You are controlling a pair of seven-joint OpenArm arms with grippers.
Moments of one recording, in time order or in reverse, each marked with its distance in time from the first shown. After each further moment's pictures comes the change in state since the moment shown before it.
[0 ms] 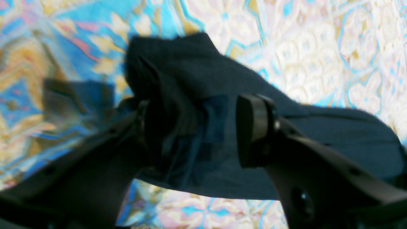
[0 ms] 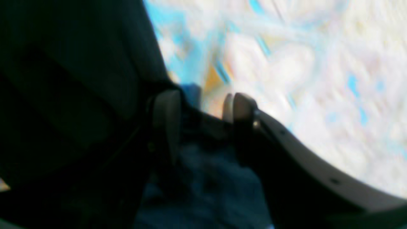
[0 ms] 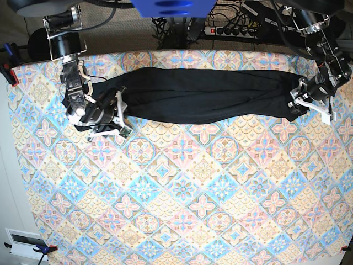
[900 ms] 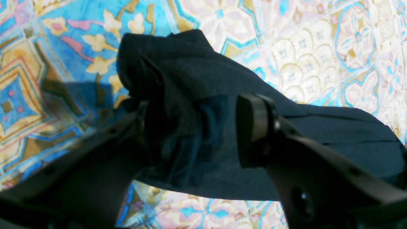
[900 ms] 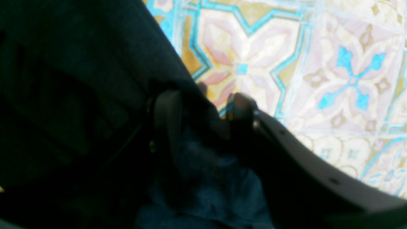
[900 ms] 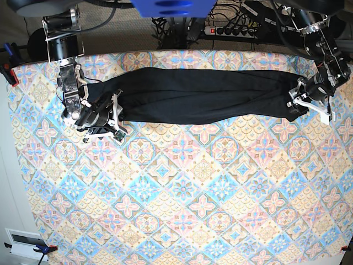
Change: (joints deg) left arm 0.0 -0.1 0.1 0.0 0.0 0.0 -0.2; right arm 1.3 0.0 0.3 -6.0 1.6 -0.1 0.5
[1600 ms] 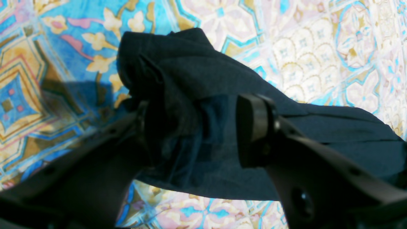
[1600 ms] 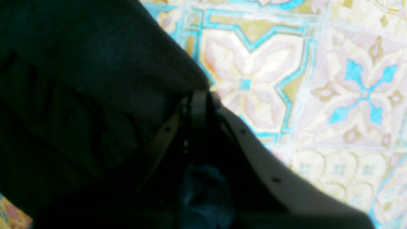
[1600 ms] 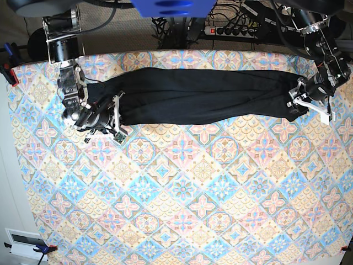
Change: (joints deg) left arm 0.0 0.0 0.0 0.0 0.0 0.0 0.0; right arm -0.1 -0.5 0.3 -1.0 0.7 -0.1 1.6
